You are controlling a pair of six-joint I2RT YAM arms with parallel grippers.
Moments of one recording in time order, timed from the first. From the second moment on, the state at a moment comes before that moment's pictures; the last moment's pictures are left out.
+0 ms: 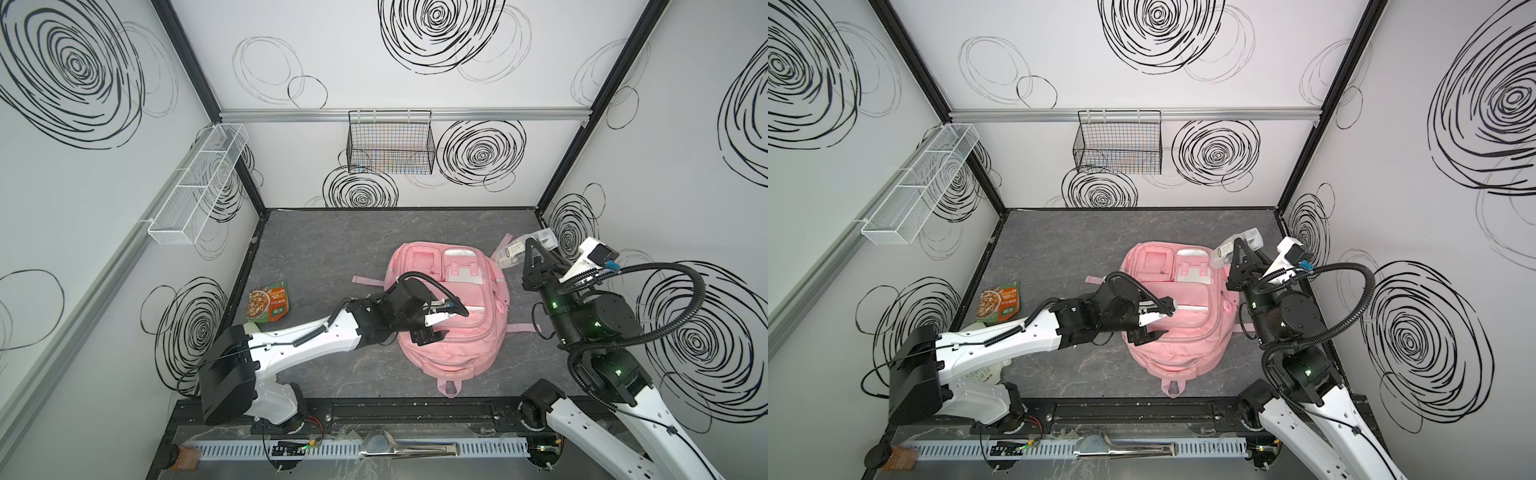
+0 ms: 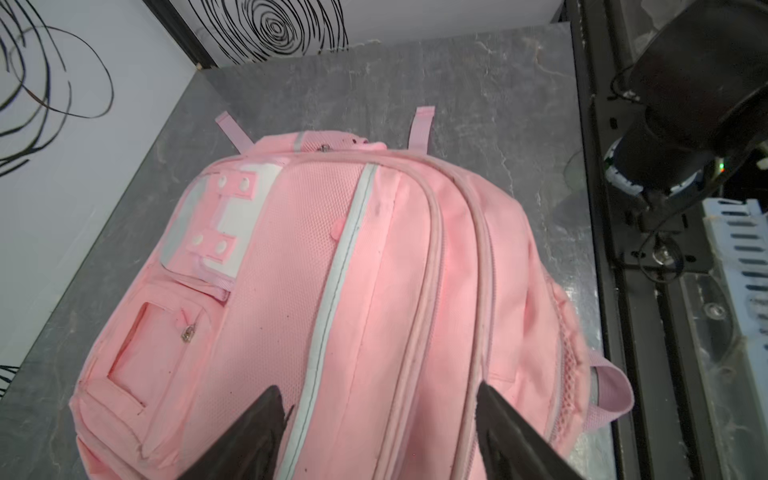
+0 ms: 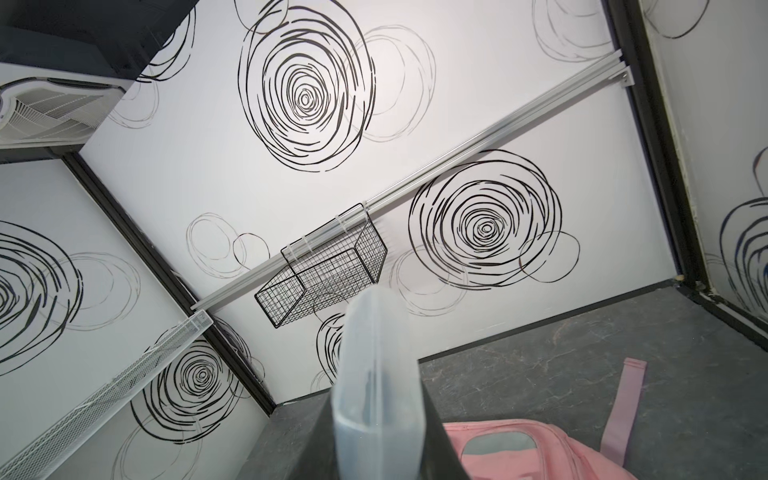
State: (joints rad) left arm -1.01 1.44 1.04 -0.27 0.12 0.38; right arm 0.54 0.54 0.82 -0.09 0.39 0.47
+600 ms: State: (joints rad) left arm -0.99 1.51 1.04 -0.27 0.07 0.42; right arm 0.54 0.54 0.80 -0.10 0.41 0.42
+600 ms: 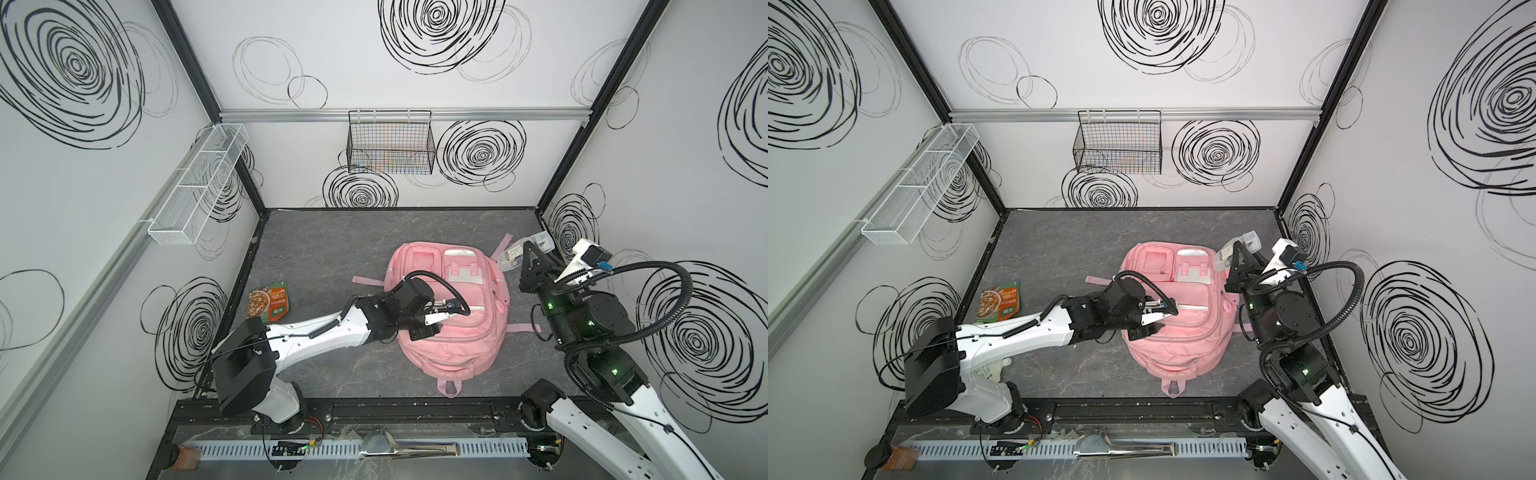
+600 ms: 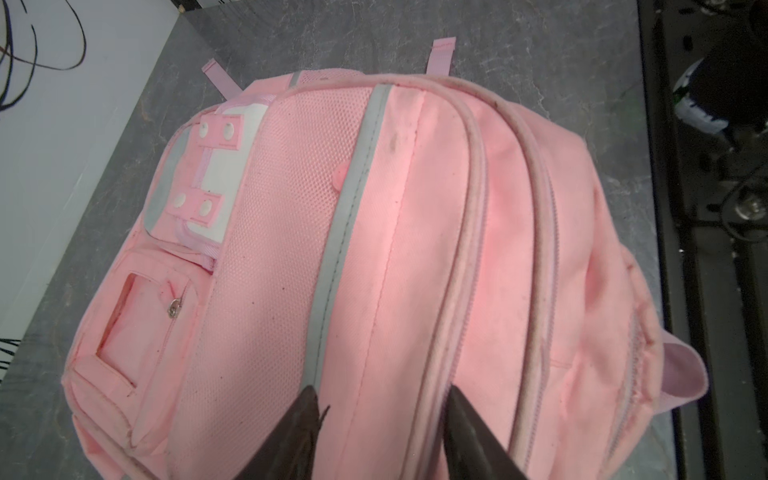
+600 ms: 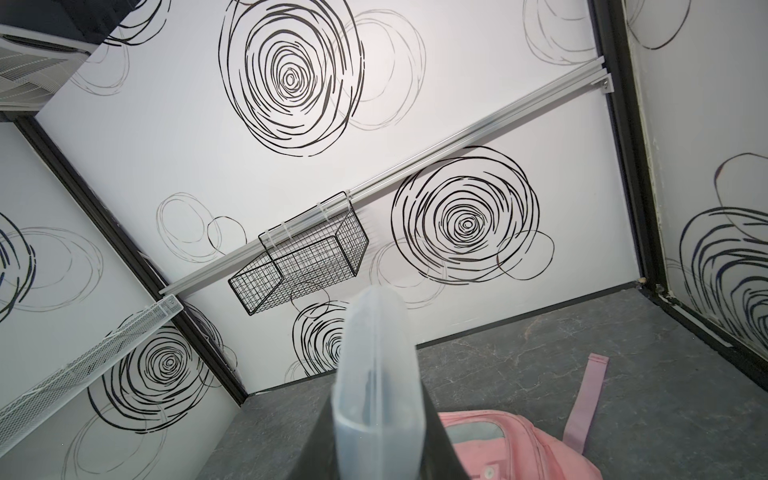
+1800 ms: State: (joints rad) left arm -0.96 1.56 1.09 -0.29 0.06 0.34; right arm 0.54 0.54 0.77 -0.13 0.39 0.45
